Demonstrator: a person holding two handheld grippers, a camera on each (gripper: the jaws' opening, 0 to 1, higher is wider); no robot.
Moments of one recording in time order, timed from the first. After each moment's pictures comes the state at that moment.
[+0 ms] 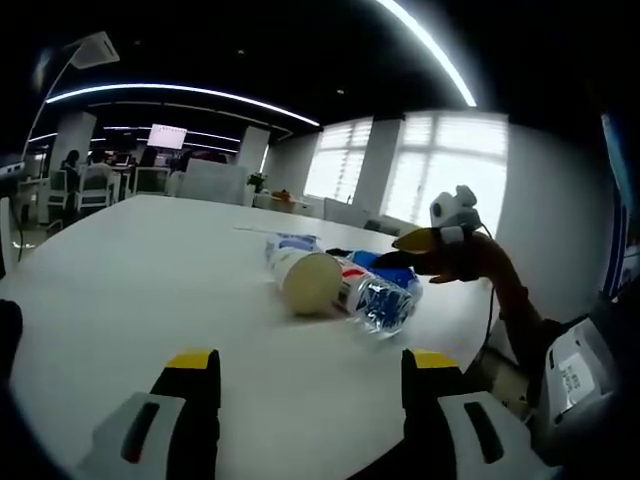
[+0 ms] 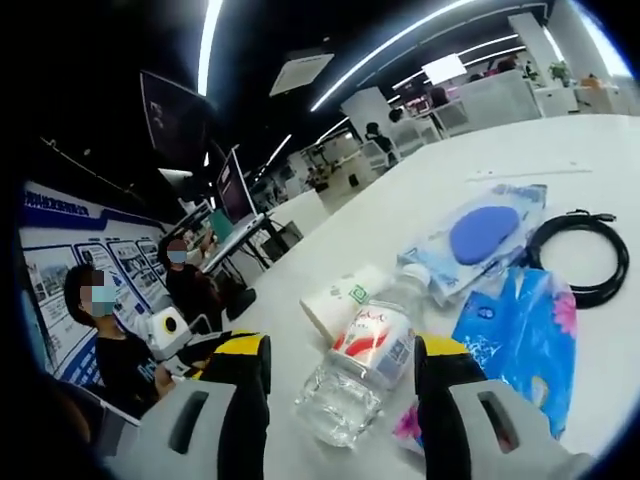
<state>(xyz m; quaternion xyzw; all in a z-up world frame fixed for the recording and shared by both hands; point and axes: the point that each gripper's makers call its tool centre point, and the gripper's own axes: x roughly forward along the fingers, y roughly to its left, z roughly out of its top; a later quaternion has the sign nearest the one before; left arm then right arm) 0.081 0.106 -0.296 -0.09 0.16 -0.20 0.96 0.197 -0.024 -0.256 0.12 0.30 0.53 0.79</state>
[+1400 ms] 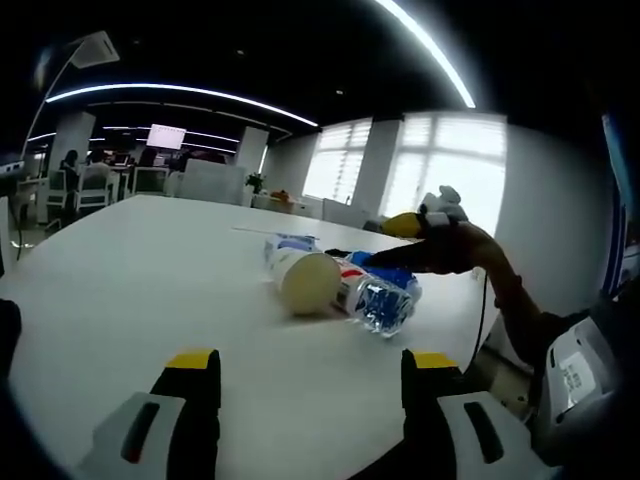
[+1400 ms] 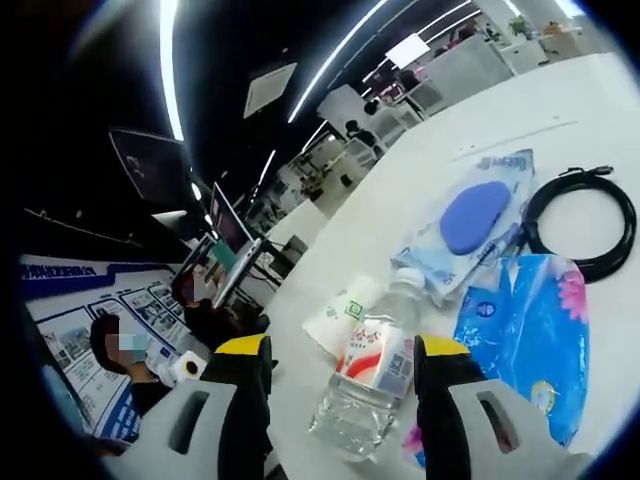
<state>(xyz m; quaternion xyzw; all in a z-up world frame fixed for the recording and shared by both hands) 0.080 0.106 -0.297 -0.09 0.16 -0.20 0.96 0.212 -0.021 -0.251 0.21 0.35 0.51 0.76</state>
